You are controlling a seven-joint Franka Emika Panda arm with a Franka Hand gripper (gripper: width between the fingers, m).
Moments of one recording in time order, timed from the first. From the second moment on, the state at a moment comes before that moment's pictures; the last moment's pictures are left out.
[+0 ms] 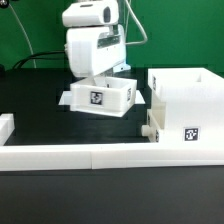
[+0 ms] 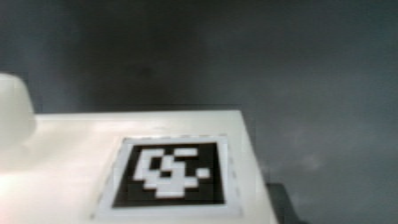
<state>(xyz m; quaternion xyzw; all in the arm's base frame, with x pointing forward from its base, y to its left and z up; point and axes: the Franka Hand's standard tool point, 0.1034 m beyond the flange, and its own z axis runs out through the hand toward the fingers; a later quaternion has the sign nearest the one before) 0.508 -0.027 0.067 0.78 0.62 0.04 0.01</state>
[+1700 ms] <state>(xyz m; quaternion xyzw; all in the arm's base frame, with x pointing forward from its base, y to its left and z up) 0.532 -0.023 0.061 0.75 0.66 0.02 0.00</state>
